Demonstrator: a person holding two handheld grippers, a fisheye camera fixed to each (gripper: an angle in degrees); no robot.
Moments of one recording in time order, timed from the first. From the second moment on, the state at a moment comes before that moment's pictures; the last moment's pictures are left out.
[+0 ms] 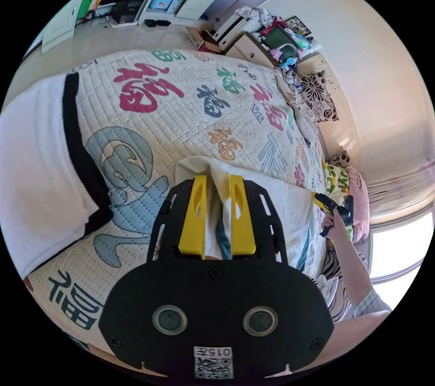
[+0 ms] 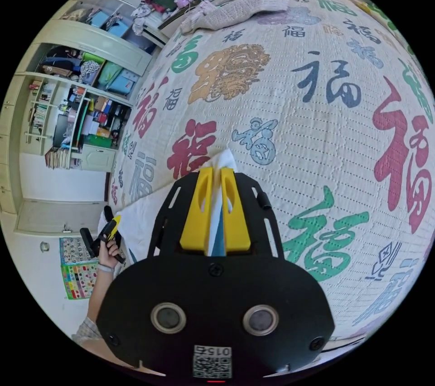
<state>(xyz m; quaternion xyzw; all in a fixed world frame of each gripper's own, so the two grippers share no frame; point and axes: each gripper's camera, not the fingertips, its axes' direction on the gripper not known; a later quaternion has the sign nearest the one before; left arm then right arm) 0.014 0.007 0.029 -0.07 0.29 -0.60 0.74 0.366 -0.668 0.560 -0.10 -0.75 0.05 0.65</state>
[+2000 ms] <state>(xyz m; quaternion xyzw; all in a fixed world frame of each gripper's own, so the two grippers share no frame) 0.084 0.111 -0.094 -0.12 0.35 -0.45 0.81 -0.139 -0.657 -0.117 0.08 -0.45 -0.47 0.76</state>
